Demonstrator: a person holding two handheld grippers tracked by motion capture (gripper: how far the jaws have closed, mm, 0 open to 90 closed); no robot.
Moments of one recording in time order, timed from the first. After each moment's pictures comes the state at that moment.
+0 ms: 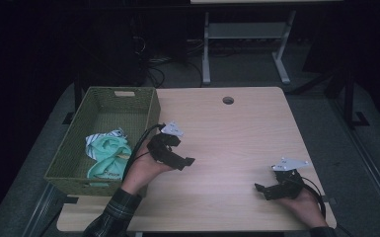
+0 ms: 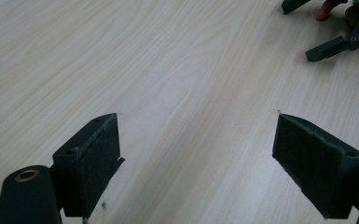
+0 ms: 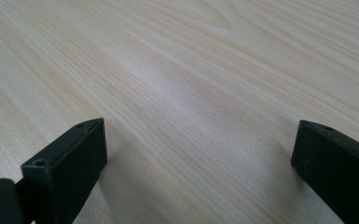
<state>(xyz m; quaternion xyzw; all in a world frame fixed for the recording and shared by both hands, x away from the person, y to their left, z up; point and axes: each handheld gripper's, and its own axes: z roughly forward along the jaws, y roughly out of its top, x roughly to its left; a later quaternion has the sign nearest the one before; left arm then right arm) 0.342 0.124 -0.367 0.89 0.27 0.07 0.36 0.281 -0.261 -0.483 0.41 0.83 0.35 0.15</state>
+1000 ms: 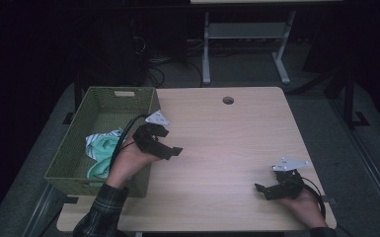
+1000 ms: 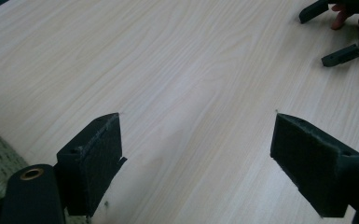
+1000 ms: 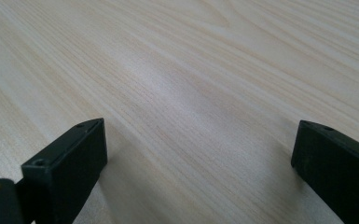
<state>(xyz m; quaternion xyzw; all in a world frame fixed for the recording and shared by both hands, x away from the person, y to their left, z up) 0.355 0.157 -0.341 0.89 0.28 0.09 0.36 0.281 -0.262 -0.483 0.40 0.83 0.35 0.15</state>
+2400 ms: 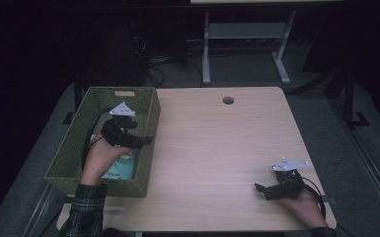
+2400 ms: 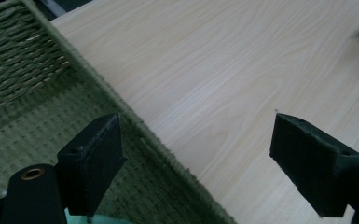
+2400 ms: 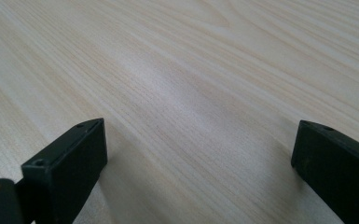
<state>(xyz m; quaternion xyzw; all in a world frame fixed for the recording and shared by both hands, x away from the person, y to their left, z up) 0.360 0.234 -0.325 0.85 0.36 0.14 0.36 0.281 -0.262 -0.483 0.40 0.83 0.35 0.15</state>
